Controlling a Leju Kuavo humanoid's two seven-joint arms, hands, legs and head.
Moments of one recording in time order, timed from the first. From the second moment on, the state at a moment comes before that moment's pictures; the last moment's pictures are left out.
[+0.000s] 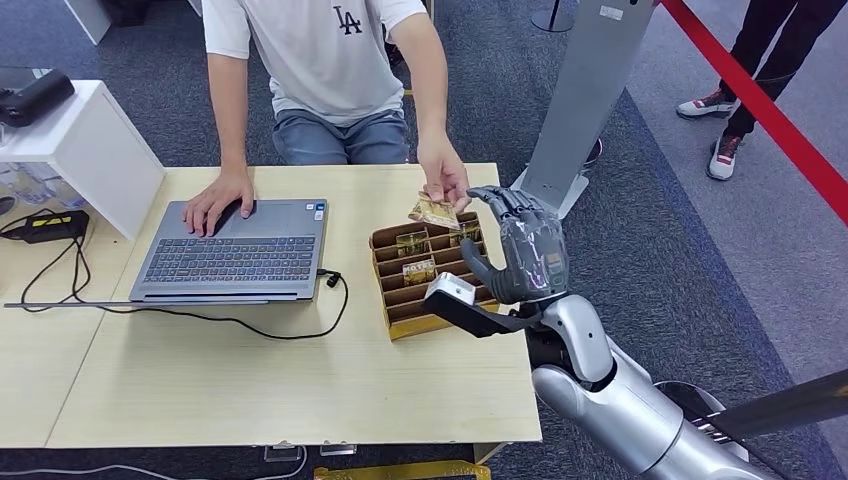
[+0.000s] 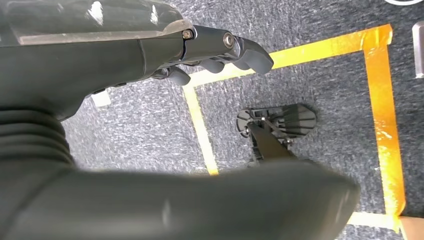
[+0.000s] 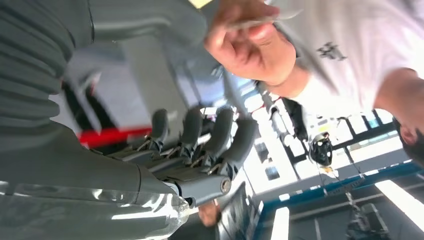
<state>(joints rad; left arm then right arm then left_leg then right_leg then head) -0.11 0.11 -1.16 -0.20 1.16 0.05 -0.09 -0.46 -0.23 0.64 -1.50 0.44 -0.69 0.09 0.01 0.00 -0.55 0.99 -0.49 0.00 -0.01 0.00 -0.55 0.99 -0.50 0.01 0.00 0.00</state>
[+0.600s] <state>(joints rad) -0.11 0.12 -1.14 -0.21 1.19 0.07 -0.06 -0.33 -0.34 0.69 -1.50 -0.44 -0.37 -0.02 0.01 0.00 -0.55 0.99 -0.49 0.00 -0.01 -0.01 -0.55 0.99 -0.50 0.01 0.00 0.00</state>
